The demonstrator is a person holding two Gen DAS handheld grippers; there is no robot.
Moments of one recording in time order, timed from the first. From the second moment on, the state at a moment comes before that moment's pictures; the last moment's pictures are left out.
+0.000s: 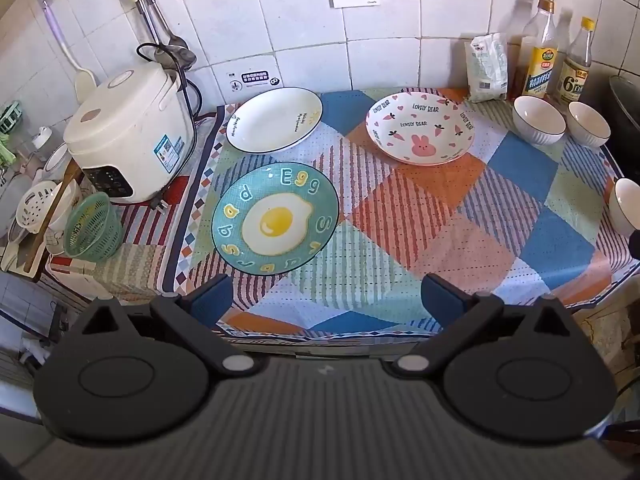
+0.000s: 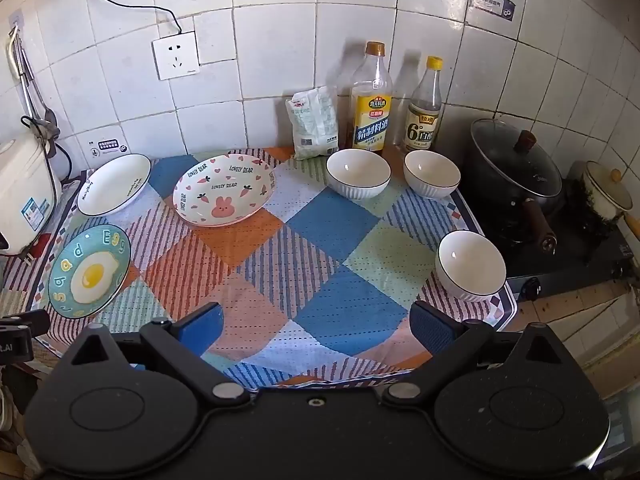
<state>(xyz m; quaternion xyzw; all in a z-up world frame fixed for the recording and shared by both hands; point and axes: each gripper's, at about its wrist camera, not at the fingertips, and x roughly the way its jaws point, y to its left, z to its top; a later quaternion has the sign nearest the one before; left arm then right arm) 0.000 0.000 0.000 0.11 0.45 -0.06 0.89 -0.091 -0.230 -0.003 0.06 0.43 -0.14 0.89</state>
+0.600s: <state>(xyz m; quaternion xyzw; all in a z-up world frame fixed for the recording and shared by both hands) -0.001 0.000 -0.007 0.10 0.45 -0.07 0.88 -0.090 -0.235 -0.006 0.06 0.44 -0.14 0.89</state>
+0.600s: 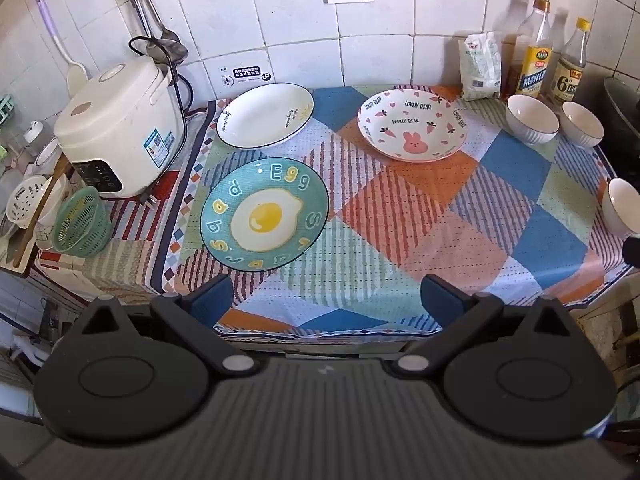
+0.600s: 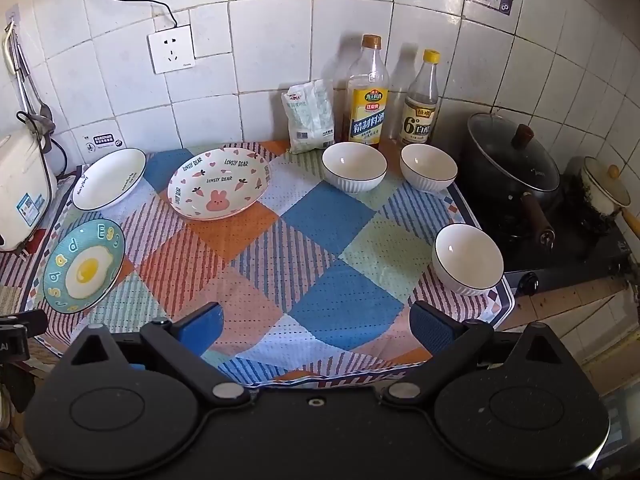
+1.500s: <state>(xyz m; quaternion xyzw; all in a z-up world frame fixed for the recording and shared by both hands) -0.004 0.004 -0.016 0.08 0.42 -0.07 0.90 -0.096 -0.240 -0.013 0.06 0.44 -0.15 0.88</state>
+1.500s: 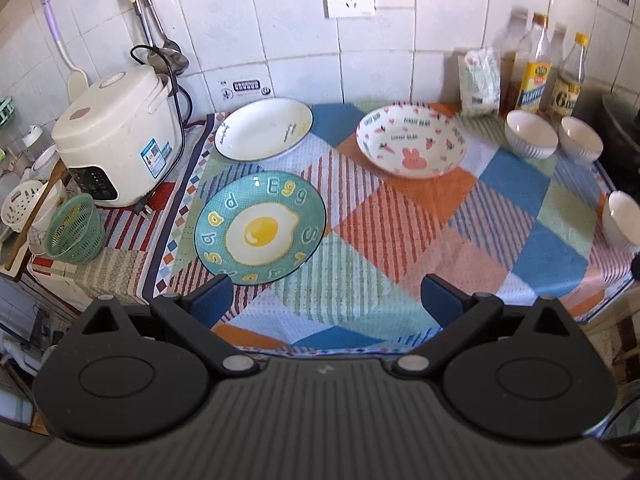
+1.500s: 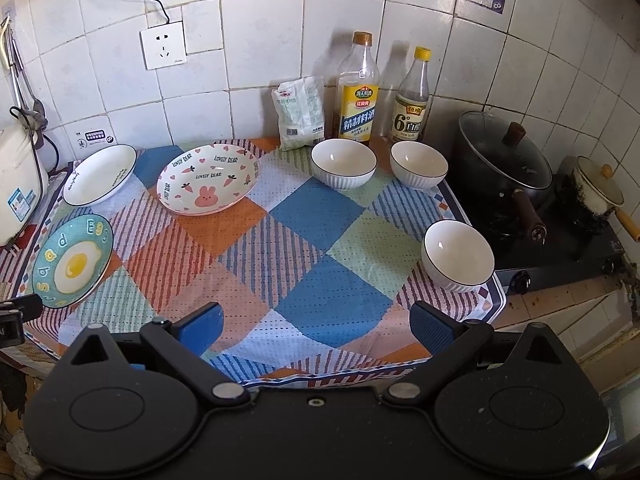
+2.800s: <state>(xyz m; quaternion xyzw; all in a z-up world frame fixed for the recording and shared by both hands) 0.095 0.013 -0.032 -0.01 0.39 -0.08 0.92 -0.025 -0.258 -0.026 0.07 0.20 -0.10 0.97</state>
